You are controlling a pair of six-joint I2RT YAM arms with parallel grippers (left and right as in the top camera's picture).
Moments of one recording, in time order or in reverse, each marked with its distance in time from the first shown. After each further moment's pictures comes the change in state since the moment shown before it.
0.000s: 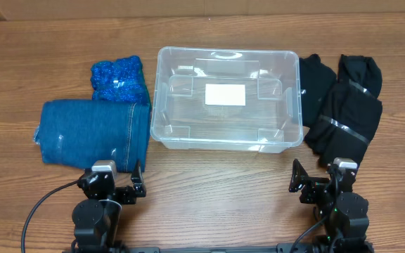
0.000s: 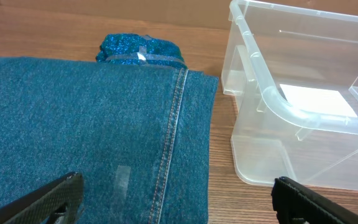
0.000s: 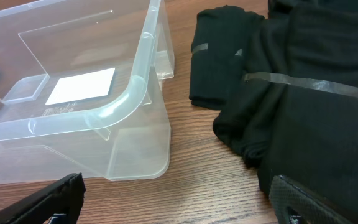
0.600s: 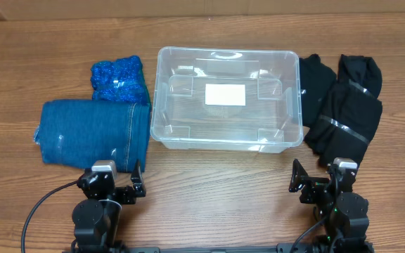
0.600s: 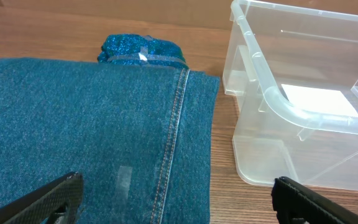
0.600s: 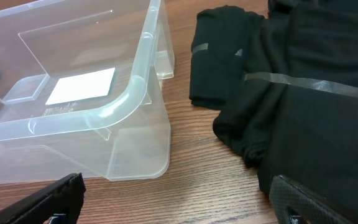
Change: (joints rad) left arm 0.000 0.000 0.000 0.001 -0.005 0.004; right arm 0.000 0.000 0.000 0.000 0.000 0.000
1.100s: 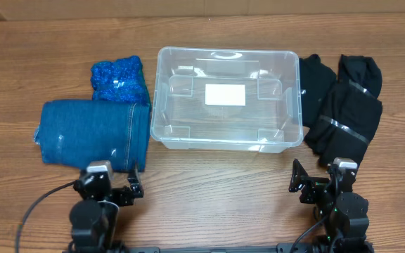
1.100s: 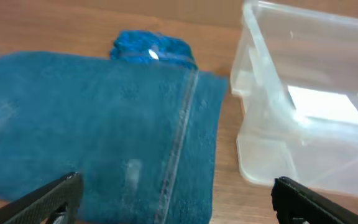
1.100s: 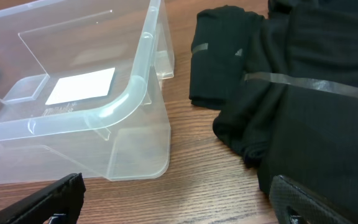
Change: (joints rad) left arm 0.000 0.022 0.065 -0.073 -0.037 -0.039; right arm 0.000 0.000 0.000 0.000 0.000 0.000
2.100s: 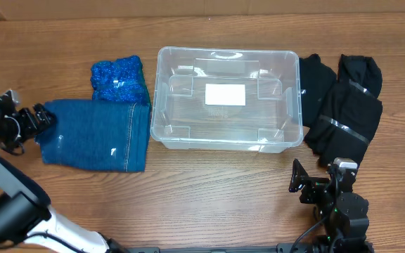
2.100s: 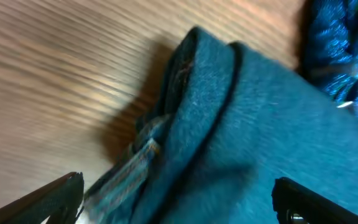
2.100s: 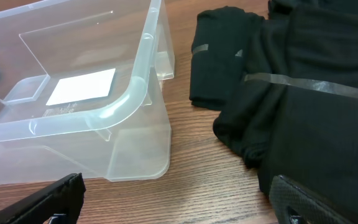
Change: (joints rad) left arm 0.737 1.933 1.263 -0.327 0.439 0.377; right arm 0.000 -0.003 0.000 0.001 0.000 0.000
